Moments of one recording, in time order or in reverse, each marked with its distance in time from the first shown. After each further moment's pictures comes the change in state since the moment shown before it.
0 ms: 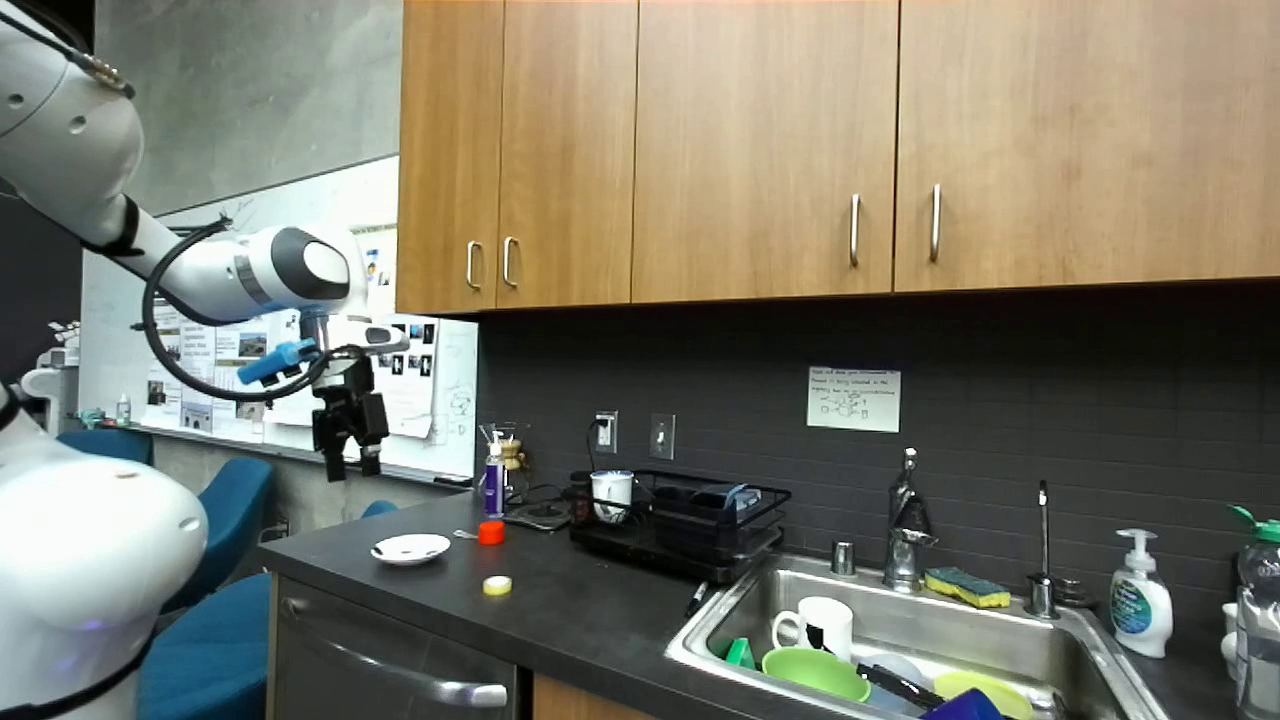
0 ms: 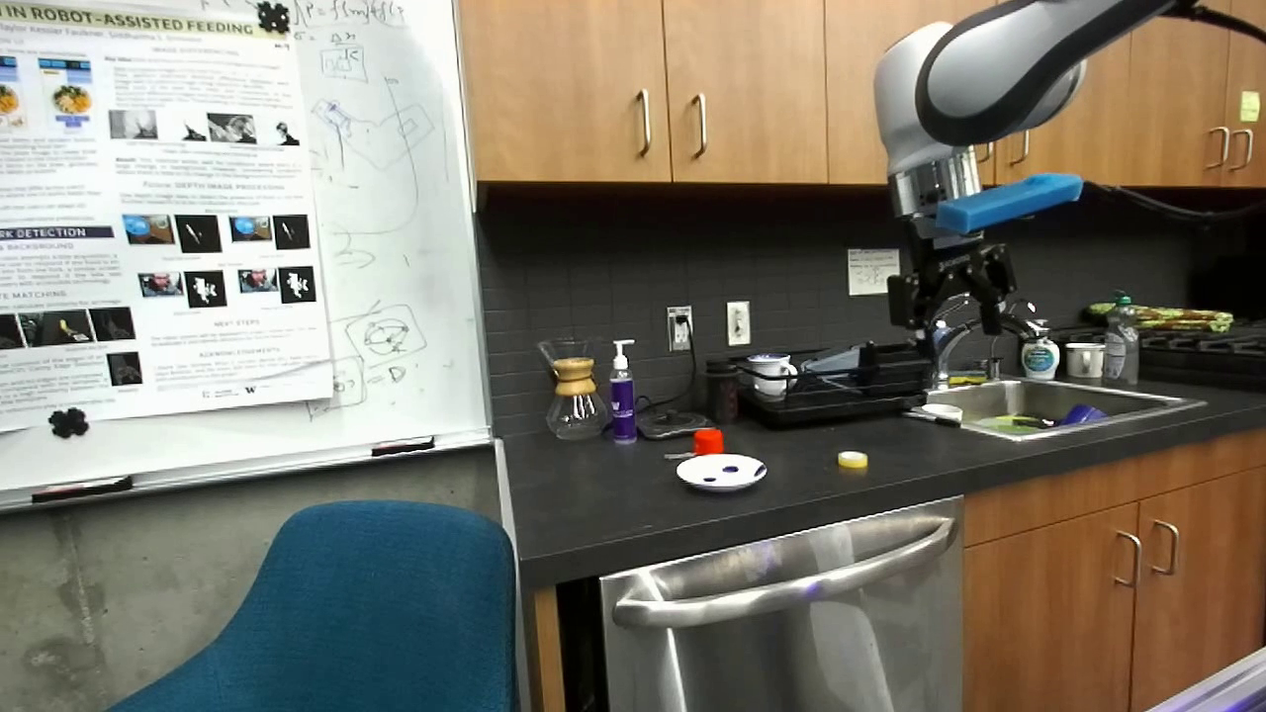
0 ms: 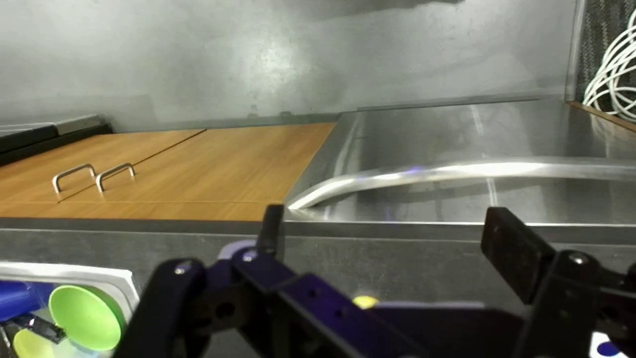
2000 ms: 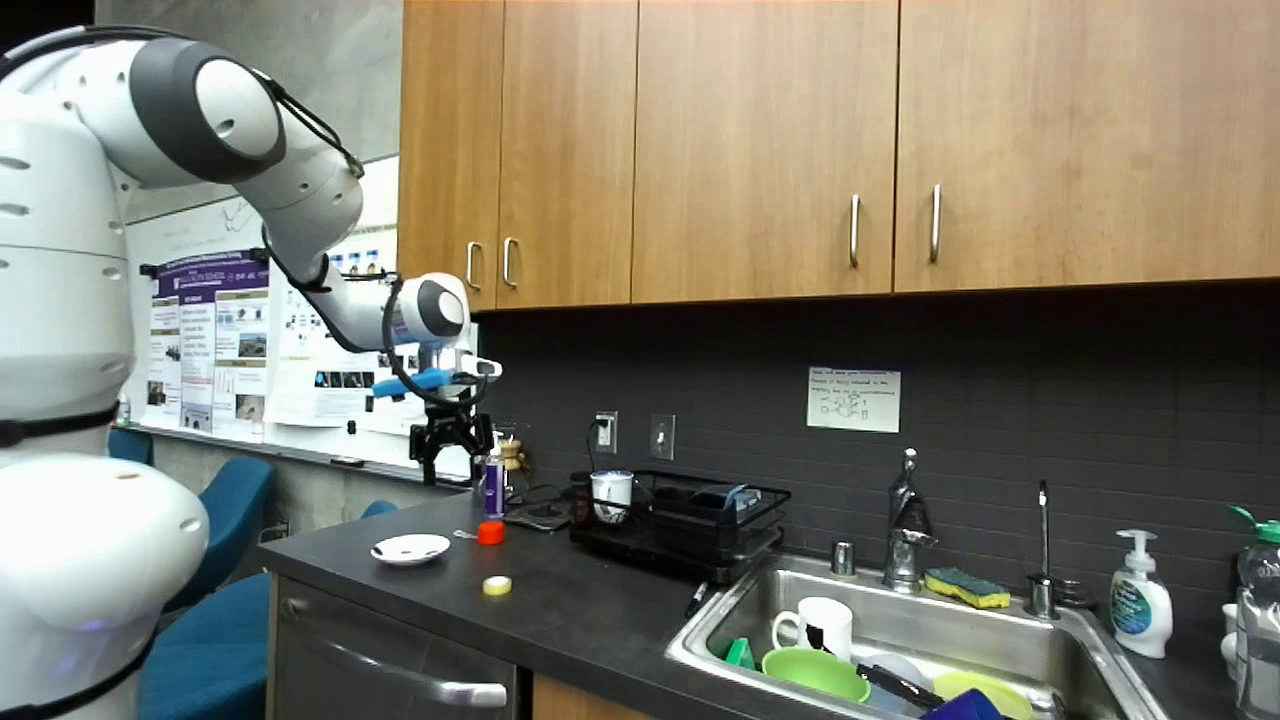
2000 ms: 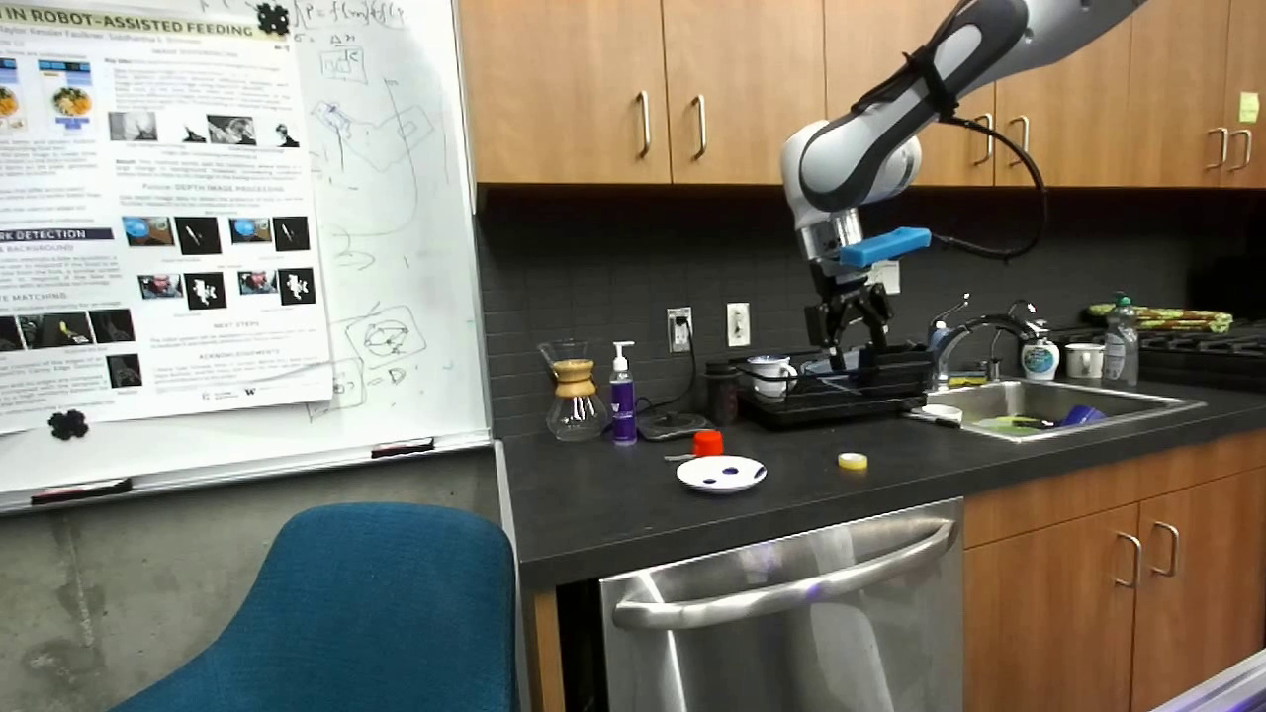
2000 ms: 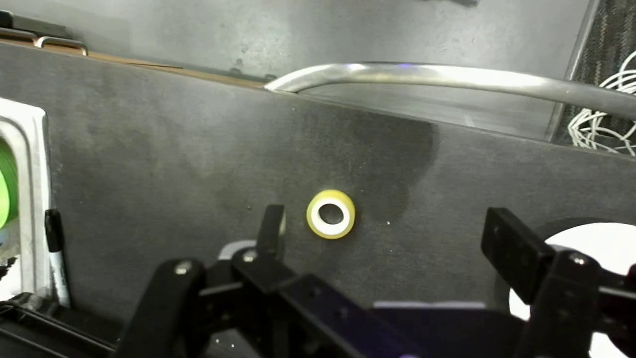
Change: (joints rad) arm -0.008 0.615 -0.123 0.446 -0.158 0.085 -0.243
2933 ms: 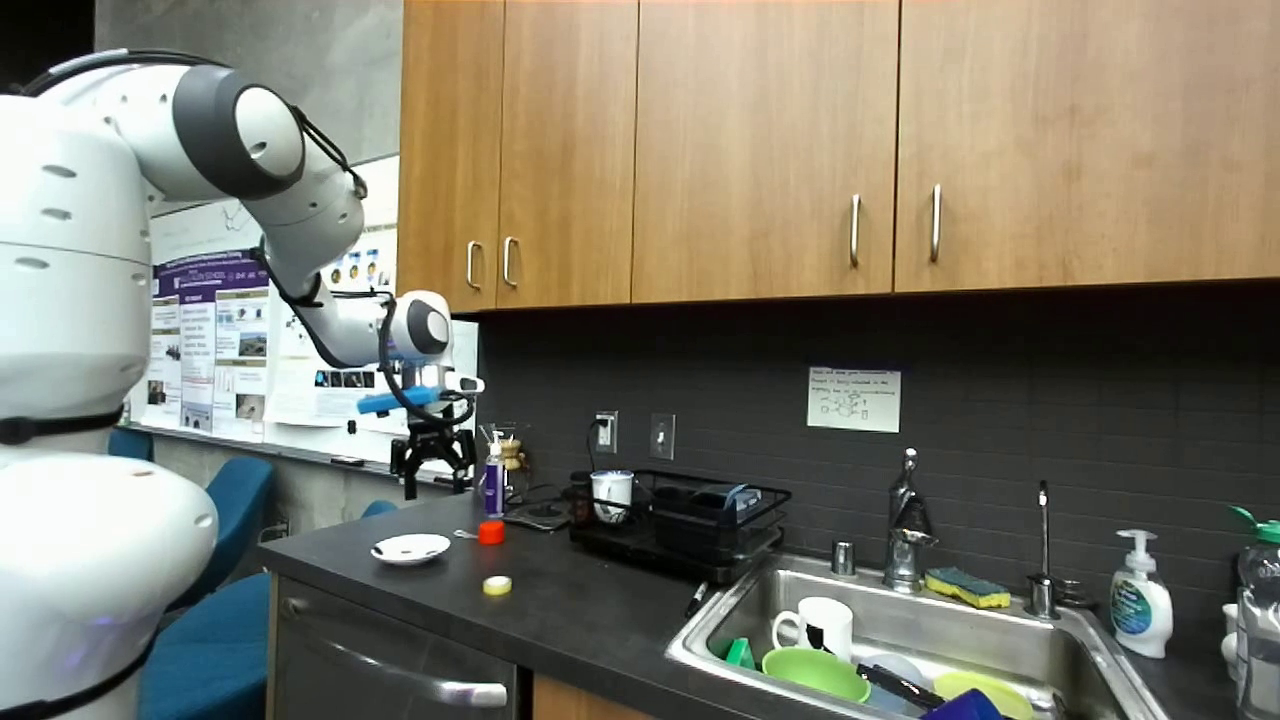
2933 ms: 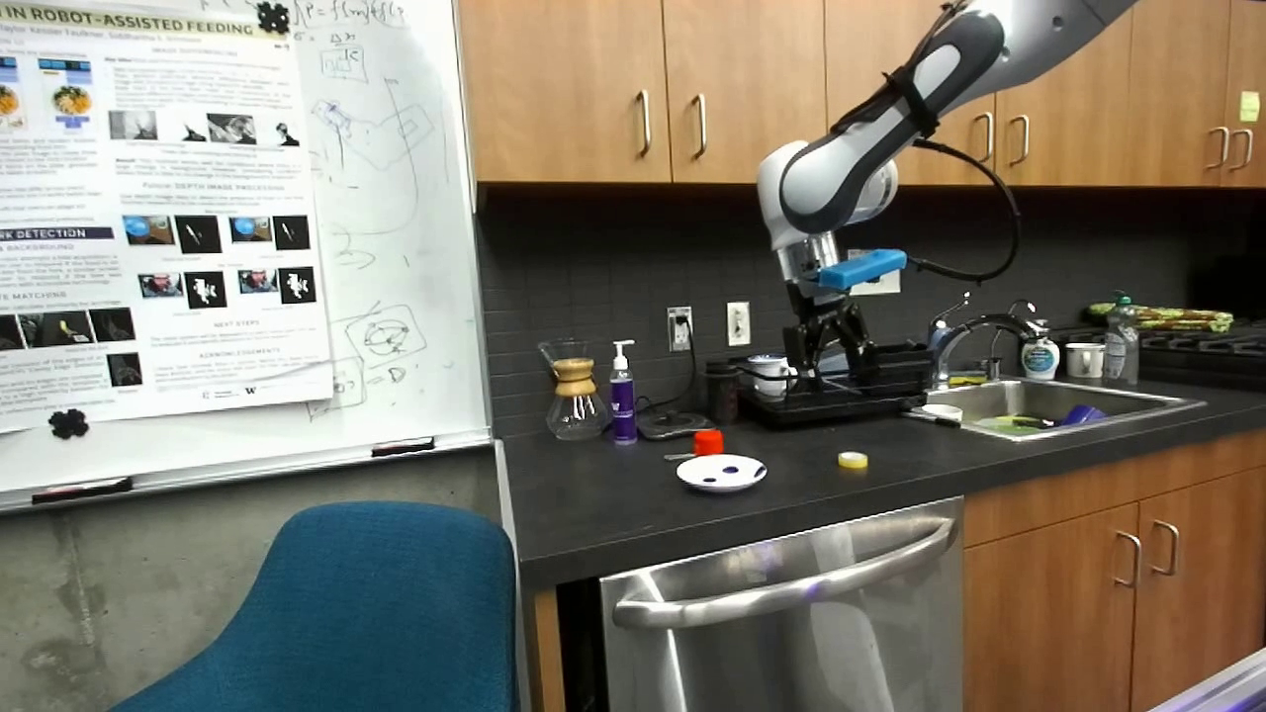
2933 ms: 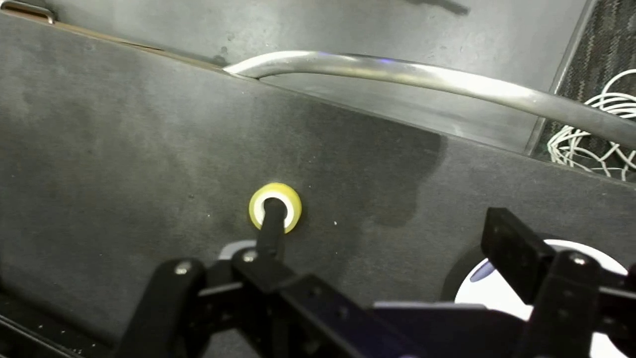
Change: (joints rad) arm 0.076 0.068 0.000 0.006 -0.006 0.048 0.001
